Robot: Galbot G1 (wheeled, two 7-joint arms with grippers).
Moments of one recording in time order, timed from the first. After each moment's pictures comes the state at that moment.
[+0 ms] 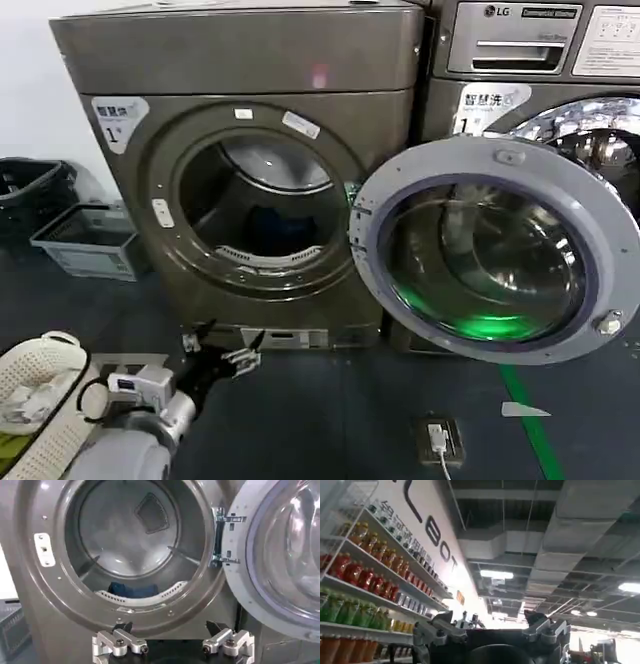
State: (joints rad) left arm 1.35 -1.47 -0.65 -2.33 0.03 0.74 0.33; right arm -1.56 1.09 2.24 1.70 0.38 -0.10 -0.08
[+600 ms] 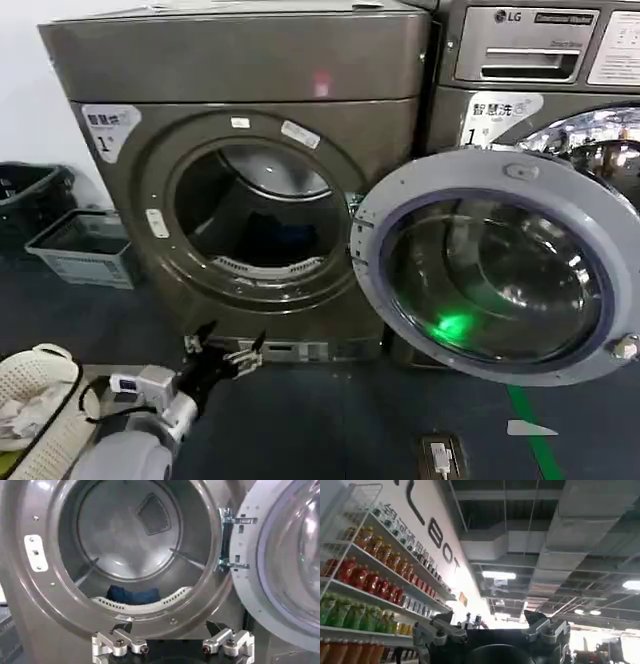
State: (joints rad) left arm 1.35 -1.47 -0.65 -2.32 0.03 0.74 0.33; right arm -1.55 1.10 2.24 1.71 0.39 -0.09 -0.08
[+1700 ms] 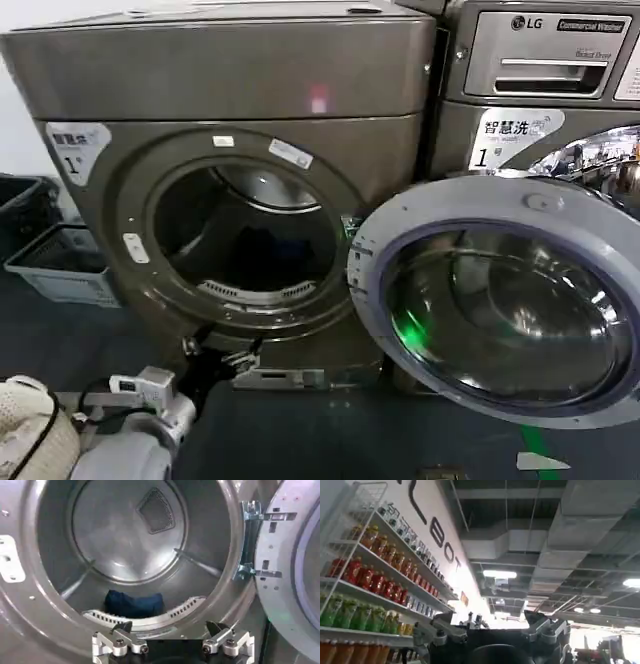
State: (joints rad) left arm 1.36 -1.47 -0.65 -2.31 0.03 0.74 0.32; right arm -1.56 1.11 2.25 1.70 0.39 -0.09 -0.08
